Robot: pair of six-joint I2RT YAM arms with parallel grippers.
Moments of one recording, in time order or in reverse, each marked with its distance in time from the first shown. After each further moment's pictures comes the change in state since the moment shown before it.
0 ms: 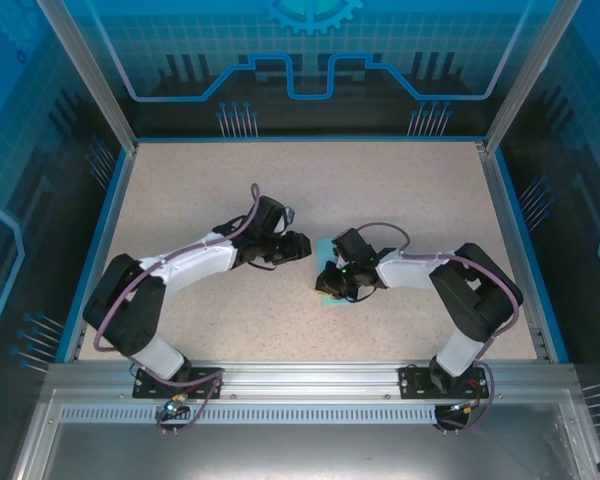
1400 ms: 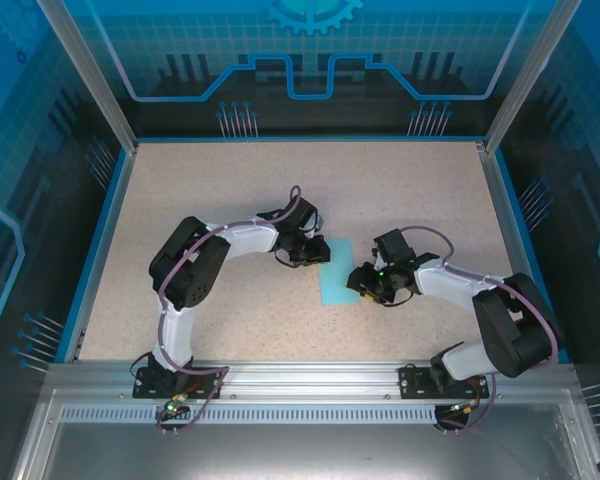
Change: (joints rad) left arm -0.034 0.412 0.257 -0.035 0.105 0.097; right arm -0.225 -0.225 -0.150 -0.162 0.005 -0.167
